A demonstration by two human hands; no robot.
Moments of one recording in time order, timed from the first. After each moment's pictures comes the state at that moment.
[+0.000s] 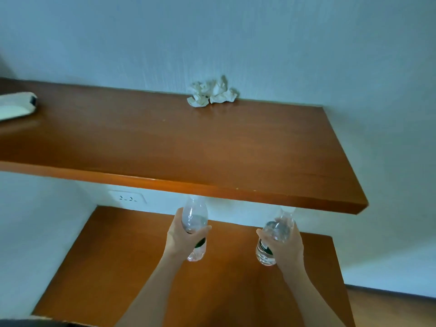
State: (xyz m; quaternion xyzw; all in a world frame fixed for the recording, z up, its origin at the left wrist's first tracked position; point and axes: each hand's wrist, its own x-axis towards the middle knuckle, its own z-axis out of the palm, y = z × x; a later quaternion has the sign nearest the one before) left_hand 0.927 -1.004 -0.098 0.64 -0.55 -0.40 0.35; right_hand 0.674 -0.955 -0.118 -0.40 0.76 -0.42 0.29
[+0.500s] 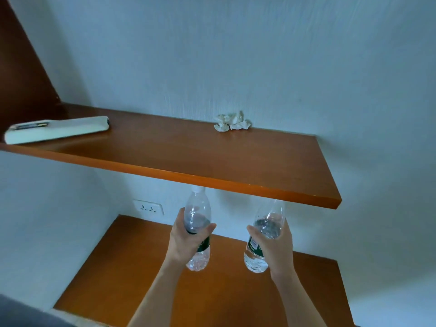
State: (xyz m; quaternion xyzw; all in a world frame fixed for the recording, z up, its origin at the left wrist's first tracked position) left_hand 0.944 -0.963 -0.019 0.55 -0.53 -0.42 0.49; right_hand 0.728 -0.947 -0.032 -0.42 0.64 -0.53 0.37
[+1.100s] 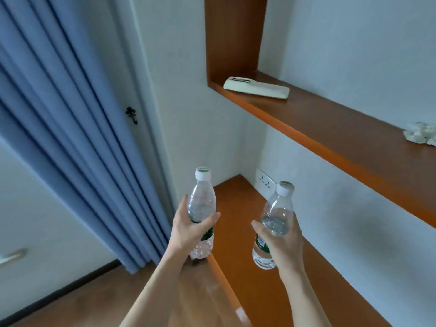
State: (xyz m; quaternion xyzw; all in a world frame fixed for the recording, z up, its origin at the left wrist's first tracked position) left_hand 1.070 -0.784 -0.015 0.71 -0.28 -0.21 0.61; right_hand 0.885 -0.908 -0.021 -0.64 0.41 -0.36 0.55
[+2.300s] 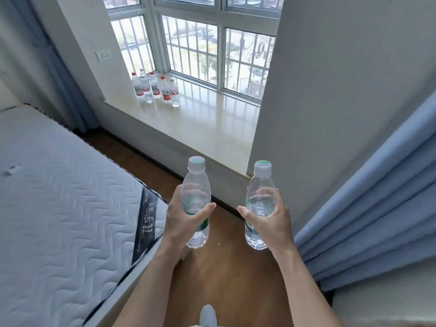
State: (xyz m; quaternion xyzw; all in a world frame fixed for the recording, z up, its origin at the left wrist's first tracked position) left_hand 1.200 -0.232 -0.027 0.77 0.17 0.21 0.58; right_hand 1.264 -0.430 -0.032 -0.81 -0.07 -0.02 0.58
